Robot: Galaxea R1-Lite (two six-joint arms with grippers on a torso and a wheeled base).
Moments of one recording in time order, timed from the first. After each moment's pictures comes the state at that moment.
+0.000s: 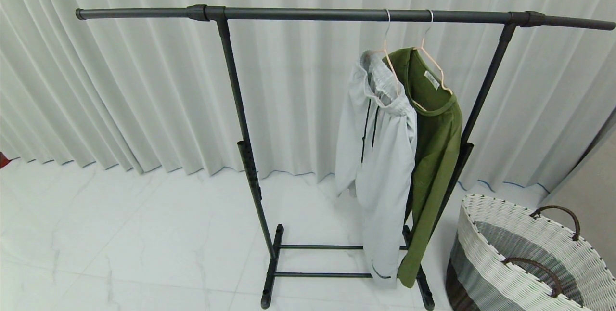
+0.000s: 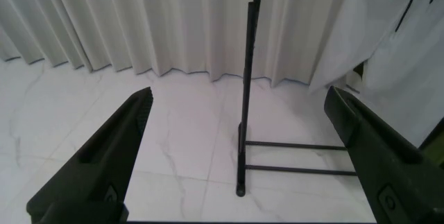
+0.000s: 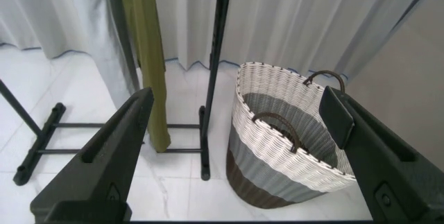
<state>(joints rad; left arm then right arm) 0.00 0.01 0.00 -0.02 0.02 0.04 0.00 0.00 0.00 0.00 -0.01 -0.05</state>
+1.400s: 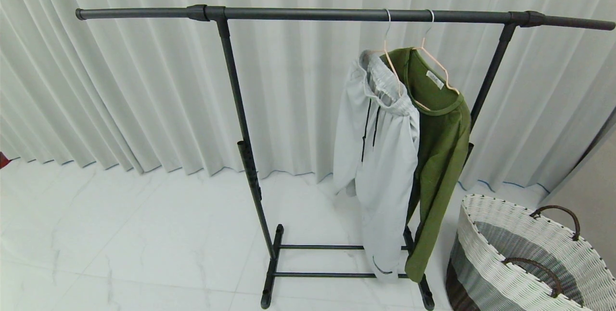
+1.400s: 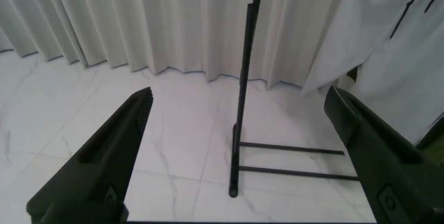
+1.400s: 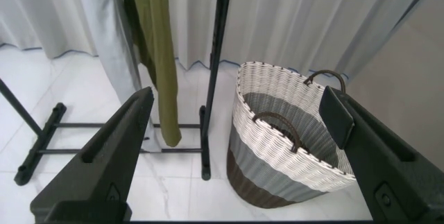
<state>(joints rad) 0.00 0.00 0.00 -0.02 0.02 0.00 0.00 0.00 0.00 0.00 -0.01 -0.05</state>
